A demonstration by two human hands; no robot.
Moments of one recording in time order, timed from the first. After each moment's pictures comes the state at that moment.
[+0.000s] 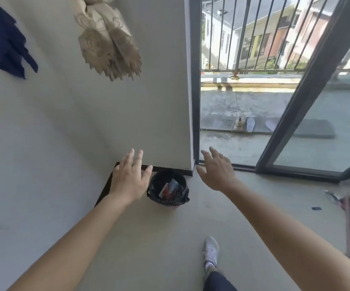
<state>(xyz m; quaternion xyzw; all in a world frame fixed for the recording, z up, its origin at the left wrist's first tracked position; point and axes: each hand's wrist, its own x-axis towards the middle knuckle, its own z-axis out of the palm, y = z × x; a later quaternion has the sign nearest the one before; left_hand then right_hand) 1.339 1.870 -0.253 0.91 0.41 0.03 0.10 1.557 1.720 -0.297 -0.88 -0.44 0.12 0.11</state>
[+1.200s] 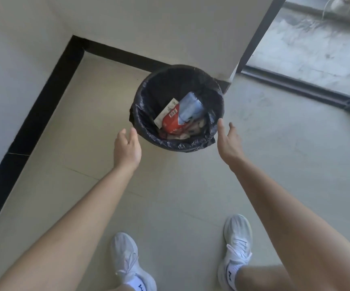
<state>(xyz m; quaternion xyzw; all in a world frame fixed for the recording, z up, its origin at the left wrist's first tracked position) 1.389 2.066 -0.927 0.58 0.69 0.10 0.43 1.608 1.931 -0.927 -0.85 -0.10 0.40 0.31</state>
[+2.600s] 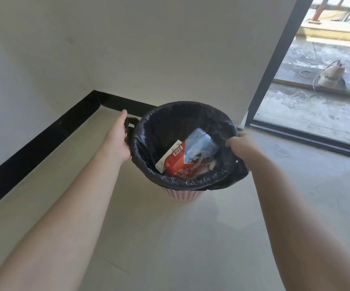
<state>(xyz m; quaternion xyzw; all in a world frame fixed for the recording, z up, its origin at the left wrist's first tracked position) 1.412 2.181 -0.983 0.28 0.53 0.33 0.73 1.666 2.004 -0.989 -0.84 -0.19 0.32 0.39</state>
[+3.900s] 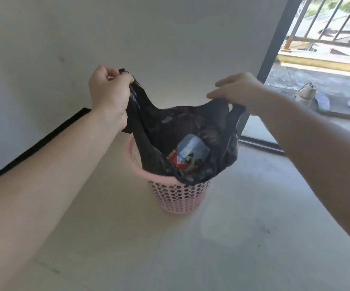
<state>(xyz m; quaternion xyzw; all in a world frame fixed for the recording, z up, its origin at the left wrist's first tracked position) 1.455 2.180 -0.850 0.51 0.43 0.53 0.51 1.673 2.054 -0.831 -0.84 -0.35 0.19 0.36</state>
